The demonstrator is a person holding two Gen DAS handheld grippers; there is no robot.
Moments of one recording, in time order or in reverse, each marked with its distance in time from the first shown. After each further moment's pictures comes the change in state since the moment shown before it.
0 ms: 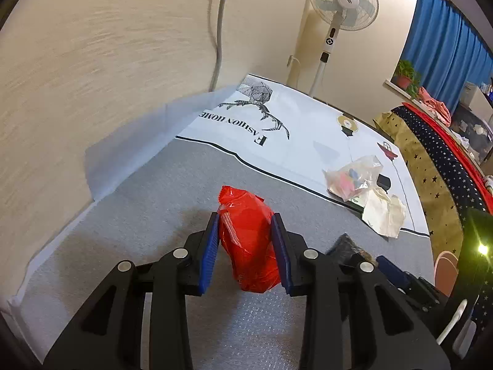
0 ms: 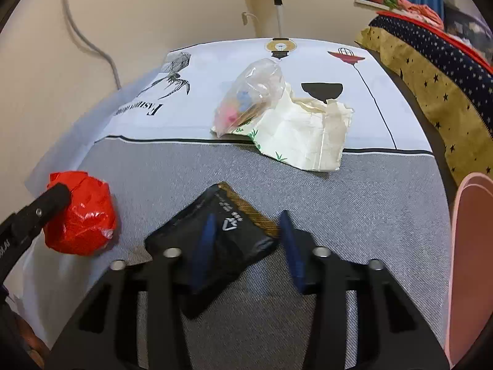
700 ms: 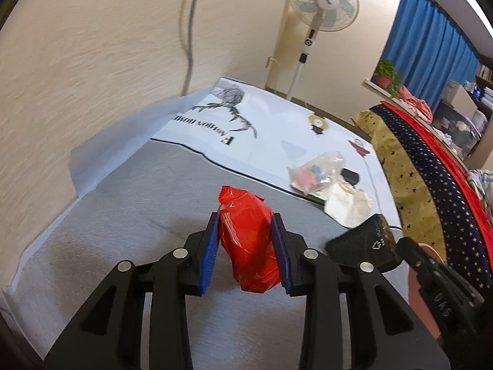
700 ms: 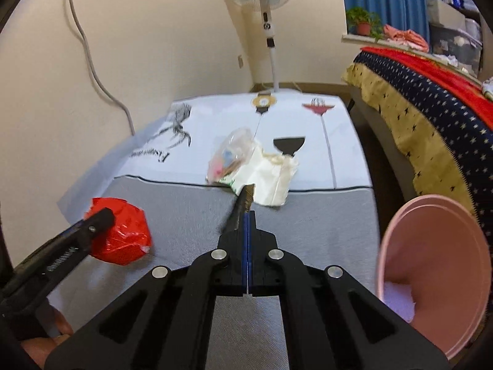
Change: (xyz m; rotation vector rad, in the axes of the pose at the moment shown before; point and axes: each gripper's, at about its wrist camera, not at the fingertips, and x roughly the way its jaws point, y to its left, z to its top) left arm -0.025 -0.027 -0.005 0.029 -0.008 -0.095; right arm -0.093 -0.028 0.002 0.020 -0.192 0.001
